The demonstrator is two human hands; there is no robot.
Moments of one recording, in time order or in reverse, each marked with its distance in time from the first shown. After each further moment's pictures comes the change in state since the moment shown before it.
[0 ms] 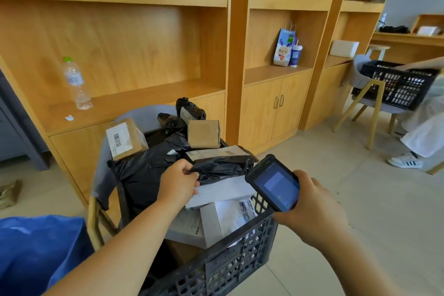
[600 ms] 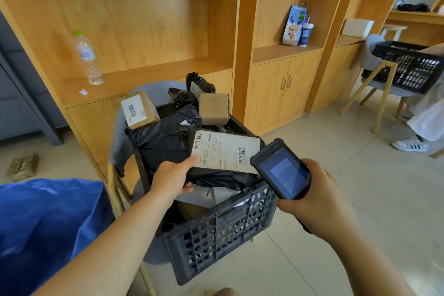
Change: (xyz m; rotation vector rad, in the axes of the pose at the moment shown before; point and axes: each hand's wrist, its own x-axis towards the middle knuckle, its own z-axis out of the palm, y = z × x) left_hand -0.053 -0.026 -0.040 -0.242 -0.070 -0.389; right_hand -0.056 0.006 0.015 0.242 0.039 -0.018
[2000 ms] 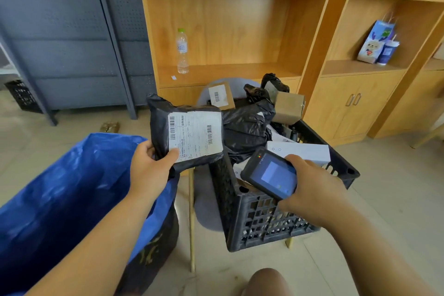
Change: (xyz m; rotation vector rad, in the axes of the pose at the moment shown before) left_hand -0.084 -0.069 -0.185 -0.081 0.553 0.467; right_hand -0.054 -0.123 0.040 -0.390 -0.305 -0.415
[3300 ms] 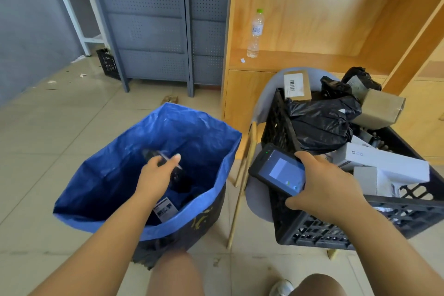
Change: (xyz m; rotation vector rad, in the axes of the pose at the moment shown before) left_hand -0.008 -0.084 -0.144 0.220 0.084 -0.414; right_hand 0.017 -0.111 0.040 -0.101 -0.089 -0.263
